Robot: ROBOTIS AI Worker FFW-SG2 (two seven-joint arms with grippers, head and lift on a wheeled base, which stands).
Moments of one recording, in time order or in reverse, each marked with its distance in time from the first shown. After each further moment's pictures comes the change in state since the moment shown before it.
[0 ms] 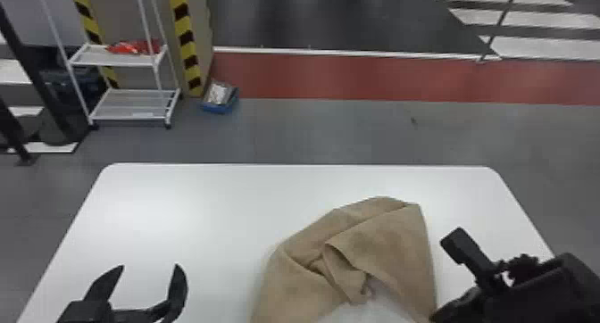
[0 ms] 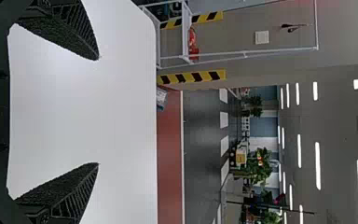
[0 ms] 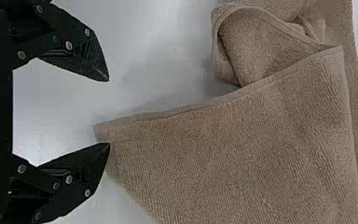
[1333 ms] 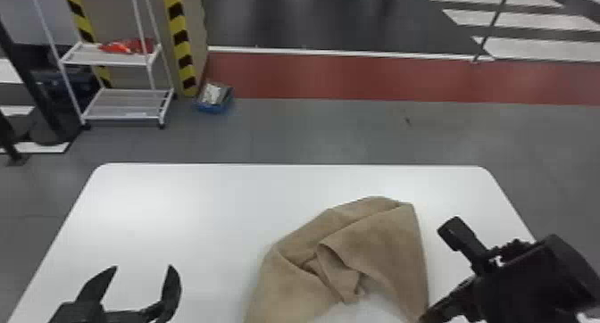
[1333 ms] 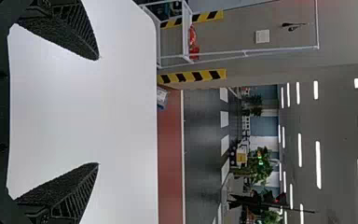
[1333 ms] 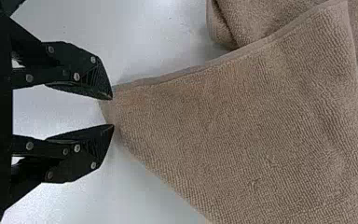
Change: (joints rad) left arm -0.003 0.000 0.000 0.004 -0.002 0.000 -0.005; right arm -0.090 -0.008 0.009 0.098 0.047 0.048 0.000
